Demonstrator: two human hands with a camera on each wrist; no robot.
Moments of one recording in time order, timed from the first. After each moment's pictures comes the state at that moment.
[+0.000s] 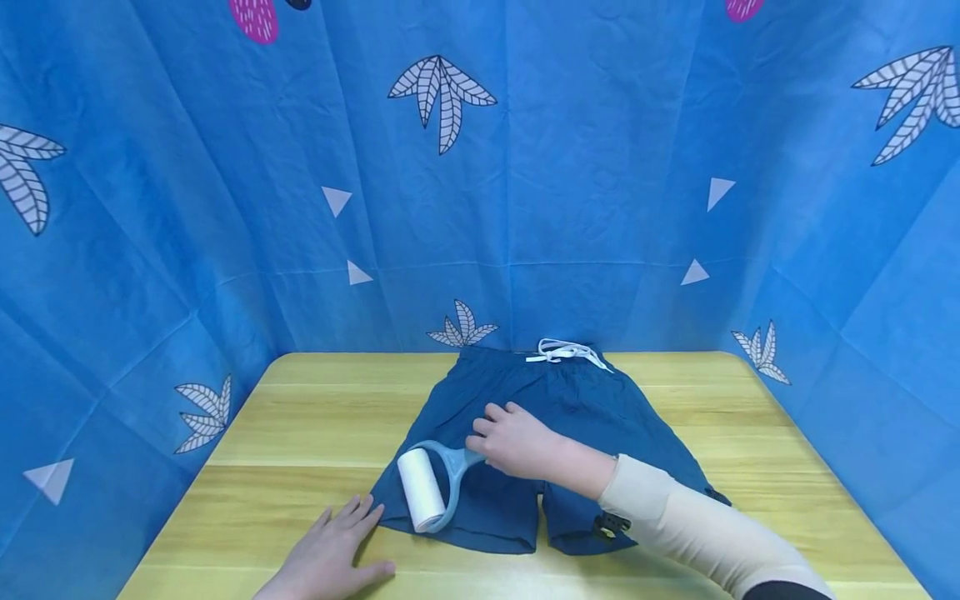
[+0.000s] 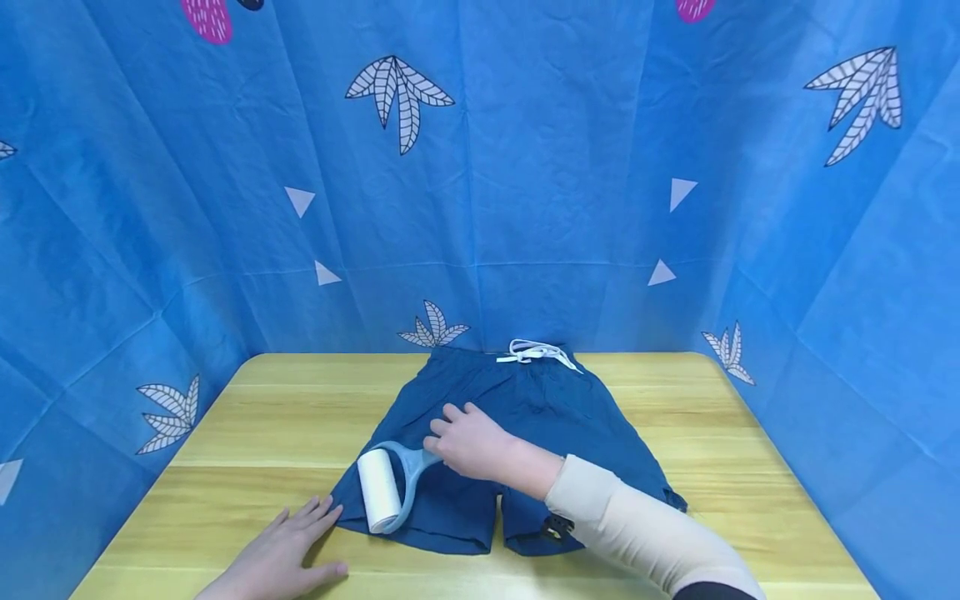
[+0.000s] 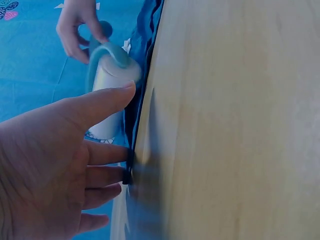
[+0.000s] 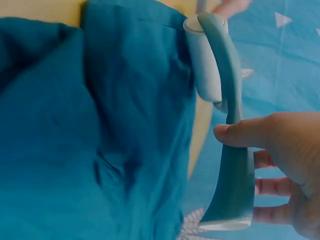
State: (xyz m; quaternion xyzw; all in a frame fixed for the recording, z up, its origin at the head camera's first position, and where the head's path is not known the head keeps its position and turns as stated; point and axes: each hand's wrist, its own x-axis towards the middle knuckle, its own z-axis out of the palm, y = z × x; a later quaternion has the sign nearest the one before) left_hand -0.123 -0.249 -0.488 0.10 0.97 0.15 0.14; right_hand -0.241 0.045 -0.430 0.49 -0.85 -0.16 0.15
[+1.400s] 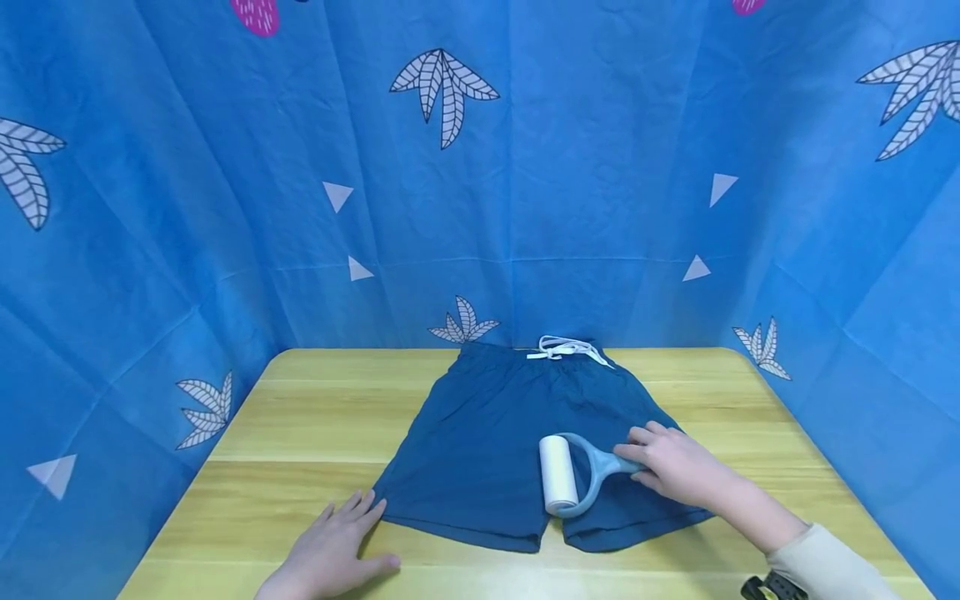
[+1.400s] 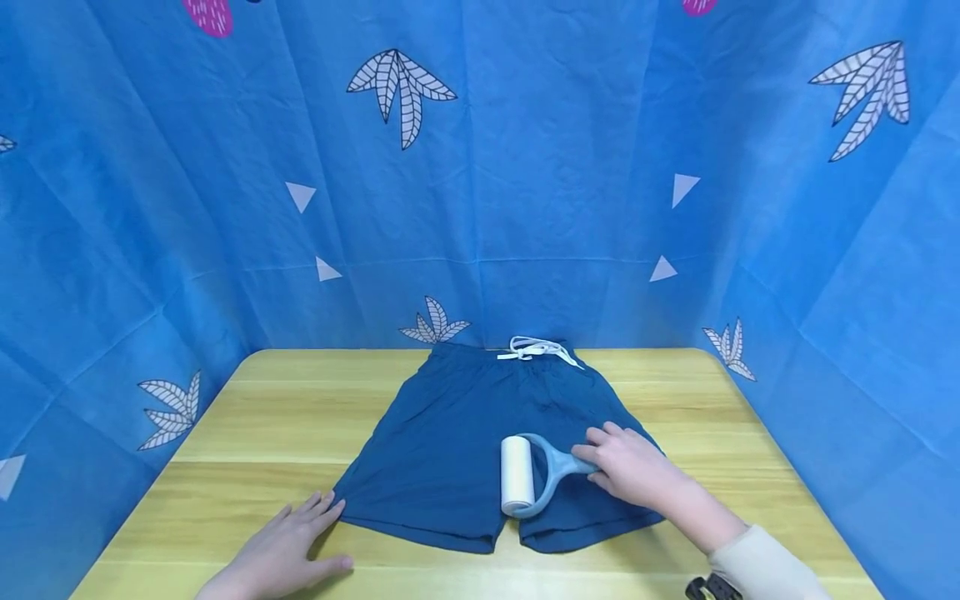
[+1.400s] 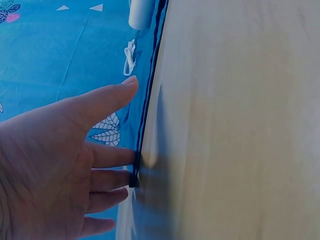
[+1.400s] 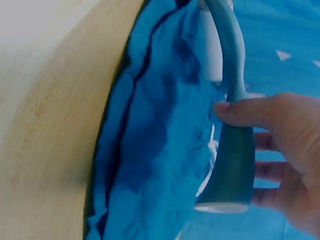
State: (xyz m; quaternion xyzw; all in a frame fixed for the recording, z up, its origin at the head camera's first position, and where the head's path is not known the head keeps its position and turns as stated) left_hand -0.123 -0.250 -0.487 0.11 0.97 0.15 0.14; right_hand -0.206 0.233 -0.446 0.40 -0.91 0.02 0.12
